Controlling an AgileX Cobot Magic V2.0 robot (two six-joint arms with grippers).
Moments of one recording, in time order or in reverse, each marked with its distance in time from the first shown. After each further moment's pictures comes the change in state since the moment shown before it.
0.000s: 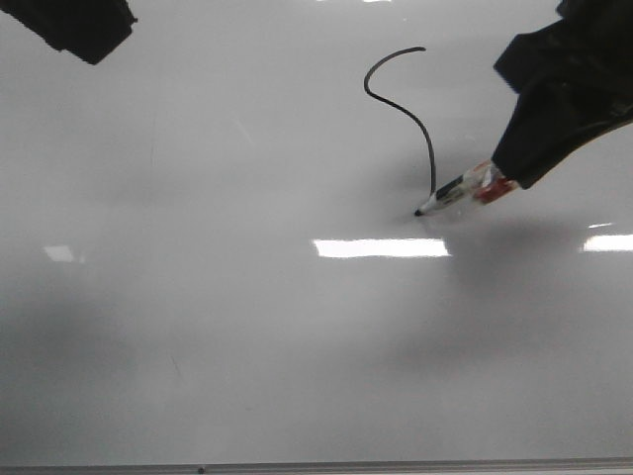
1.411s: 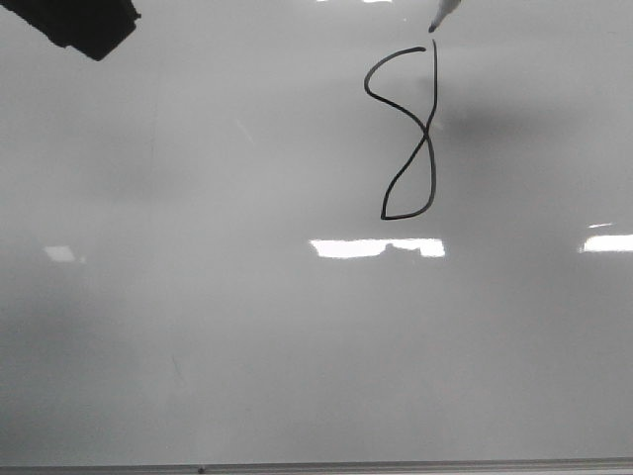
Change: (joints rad) left arm 0.000 0.000 0.000 -0.002 -0.010 -0.002; right arm -0.043 -0.143 -0.254 0.024 -0.024 0.004
